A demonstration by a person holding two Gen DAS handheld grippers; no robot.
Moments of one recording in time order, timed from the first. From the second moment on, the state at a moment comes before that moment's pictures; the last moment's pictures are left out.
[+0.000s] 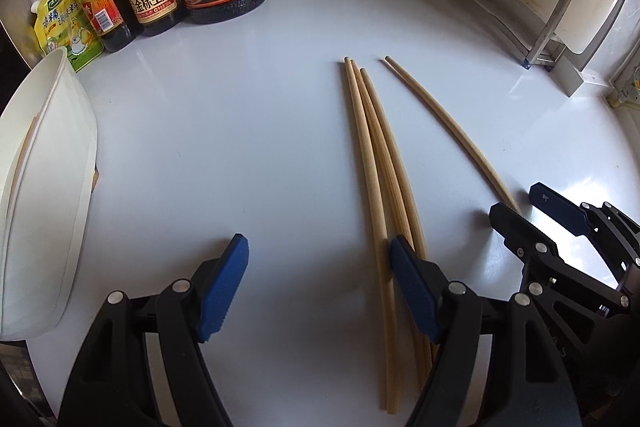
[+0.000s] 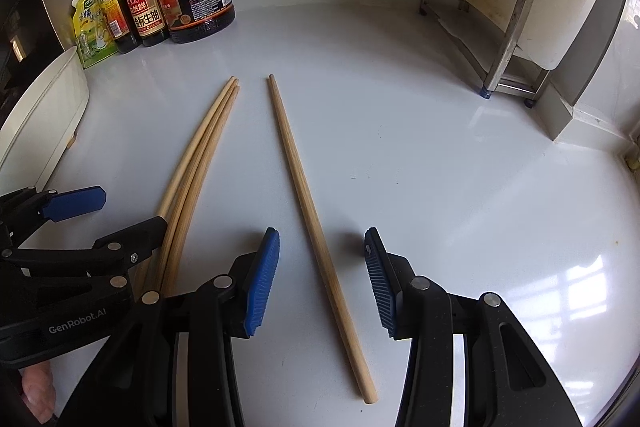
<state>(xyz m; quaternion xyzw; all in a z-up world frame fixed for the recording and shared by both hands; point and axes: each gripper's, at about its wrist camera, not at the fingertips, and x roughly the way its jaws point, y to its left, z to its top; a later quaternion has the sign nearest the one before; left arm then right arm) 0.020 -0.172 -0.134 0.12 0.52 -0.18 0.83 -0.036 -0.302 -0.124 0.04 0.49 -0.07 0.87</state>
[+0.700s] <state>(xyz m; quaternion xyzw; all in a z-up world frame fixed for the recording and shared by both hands) 0.019 -0.171 -0.123 0.12 0.53 -0.22 0.81 -0.030 -0.295 -0.119 0.07 0.51 -0.04 0.86</state>
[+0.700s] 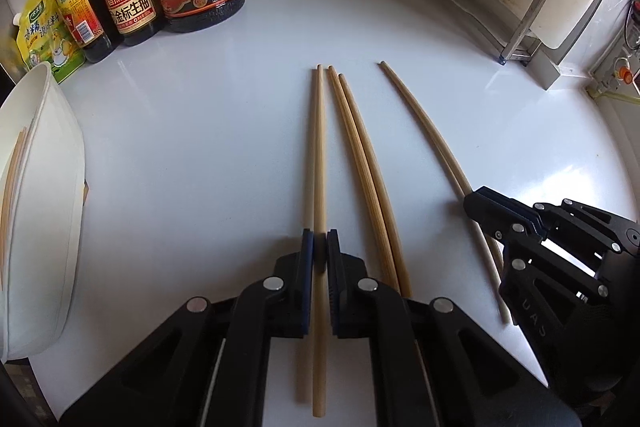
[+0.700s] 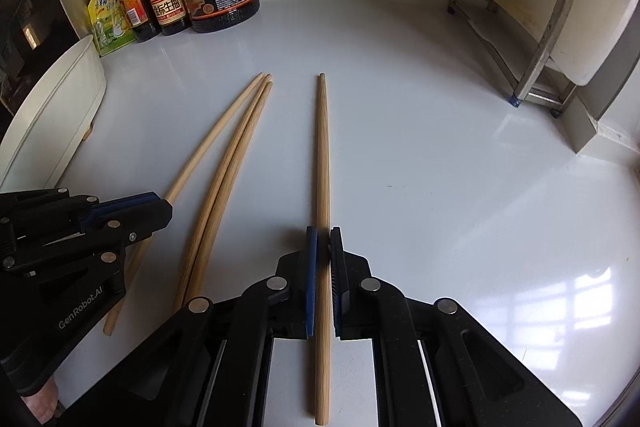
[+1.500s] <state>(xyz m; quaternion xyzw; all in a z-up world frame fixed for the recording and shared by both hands) 0.054 -0.005 0.009 0.07 0.45 -0.16 0.88 0.017 -0.163 -0.001 0.11 0.44 0.05 0.89</state>
